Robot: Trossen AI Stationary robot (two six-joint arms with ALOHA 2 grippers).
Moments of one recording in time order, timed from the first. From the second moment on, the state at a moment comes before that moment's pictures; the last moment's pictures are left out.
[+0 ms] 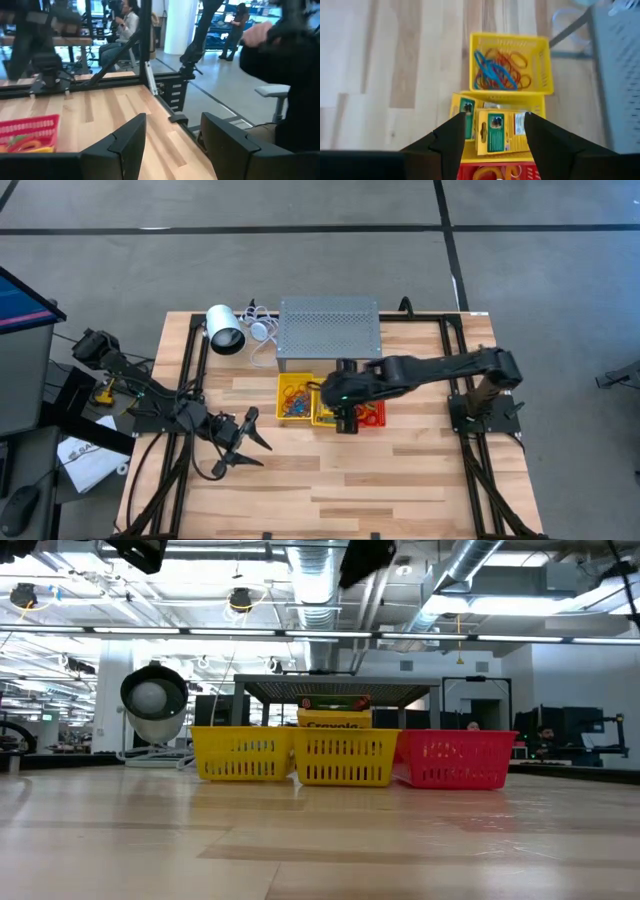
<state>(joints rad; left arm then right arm) -0.55 0.97 0.38 0.54 -0.14 -0.08 0.15 1.77 1.73 -0.96 0.21 0.04</state>
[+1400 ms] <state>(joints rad) -0.44 0.43 0.38 0.20 -0.16 0.05 0.57 0.76 0.98 -0.39 0.35 0.10</state>
